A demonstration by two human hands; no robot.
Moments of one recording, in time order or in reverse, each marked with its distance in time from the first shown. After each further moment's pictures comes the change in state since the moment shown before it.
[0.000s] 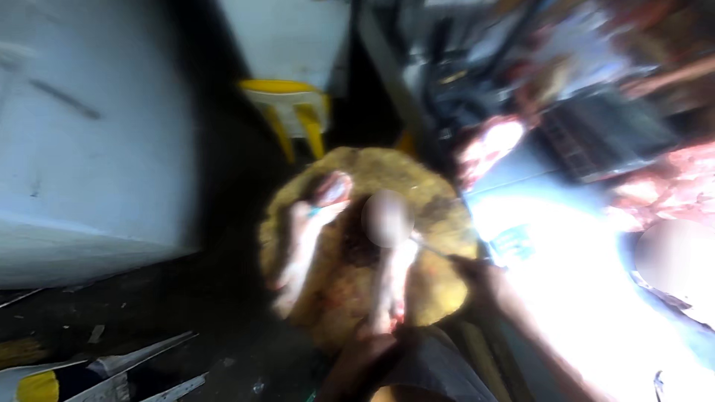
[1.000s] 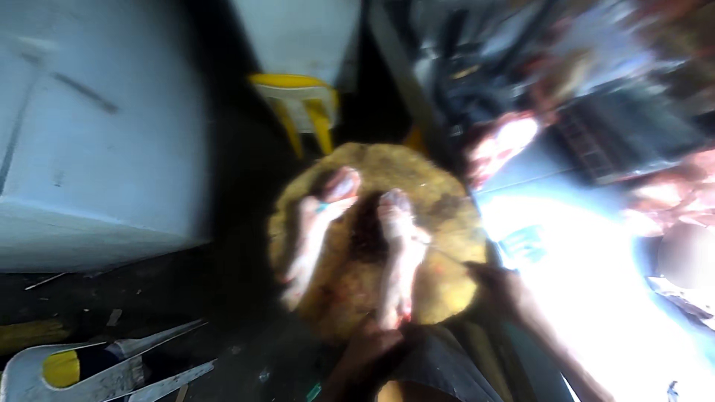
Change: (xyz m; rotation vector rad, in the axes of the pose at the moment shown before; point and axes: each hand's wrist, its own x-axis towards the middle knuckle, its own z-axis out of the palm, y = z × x) left_hand 0.002 0.005 0.002 0.086 0.050 -0.029; right_hand -0.006 0.010 -0.008 -0.027 -0.014 0.037
